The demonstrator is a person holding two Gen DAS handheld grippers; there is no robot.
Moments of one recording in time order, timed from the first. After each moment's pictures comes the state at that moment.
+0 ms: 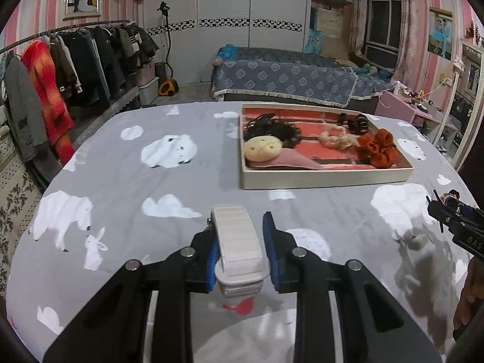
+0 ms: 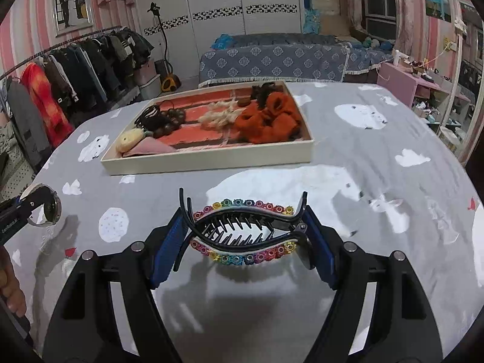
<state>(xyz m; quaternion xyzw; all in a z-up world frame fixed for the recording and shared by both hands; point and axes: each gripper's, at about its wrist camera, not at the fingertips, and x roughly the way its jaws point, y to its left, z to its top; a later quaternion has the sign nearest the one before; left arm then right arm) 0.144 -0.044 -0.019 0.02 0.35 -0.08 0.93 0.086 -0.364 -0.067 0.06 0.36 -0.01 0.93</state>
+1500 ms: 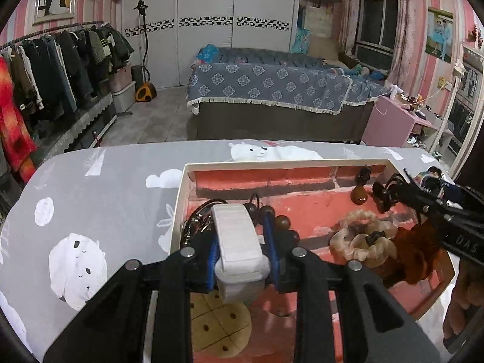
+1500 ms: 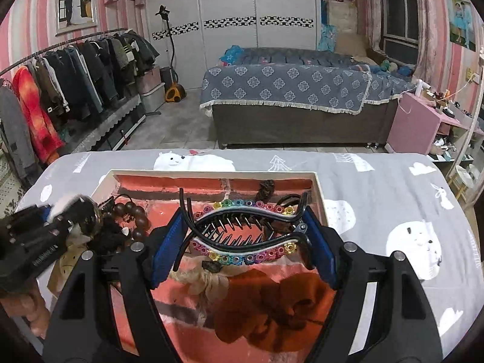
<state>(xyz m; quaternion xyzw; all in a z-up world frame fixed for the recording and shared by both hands) 0.365 -0.120 -0.037 0.02 0.35 -0.12 0.93 0.324 -0.369 -0.053 0.02 0.34 0.02 0.94</state>
